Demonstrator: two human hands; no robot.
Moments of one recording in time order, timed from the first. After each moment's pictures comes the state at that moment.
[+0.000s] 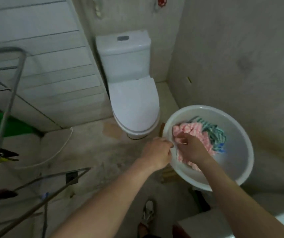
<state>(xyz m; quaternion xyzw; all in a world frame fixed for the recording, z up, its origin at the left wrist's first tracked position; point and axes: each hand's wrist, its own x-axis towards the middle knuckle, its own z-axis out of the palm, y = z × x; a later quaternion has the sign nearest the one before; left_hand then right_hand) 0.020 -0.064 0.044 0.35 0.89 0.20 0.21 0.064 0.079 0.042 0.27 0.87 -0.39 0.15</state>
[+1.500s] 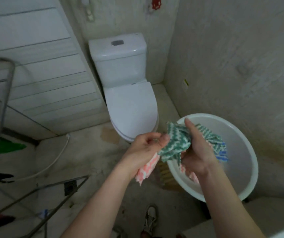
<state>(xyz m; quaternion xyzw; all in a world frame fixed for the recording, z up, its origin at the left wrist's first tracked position) -0.027 -0.099 0.120 0.05 0.66 0.66 0.36 0.019 0.050 0.118 0.36 0.34 -0.87 0.08</state>
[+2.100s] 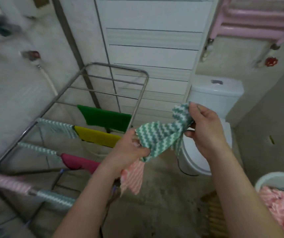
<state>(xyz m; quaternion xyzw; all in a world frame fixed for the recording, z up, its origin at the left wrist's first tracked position) -0.005 -0.437 0.183 -0.09 0.77 0.62 0.12 -0.051 -0.242 0.239 0.05 0.68 -0.73 0.03</state>
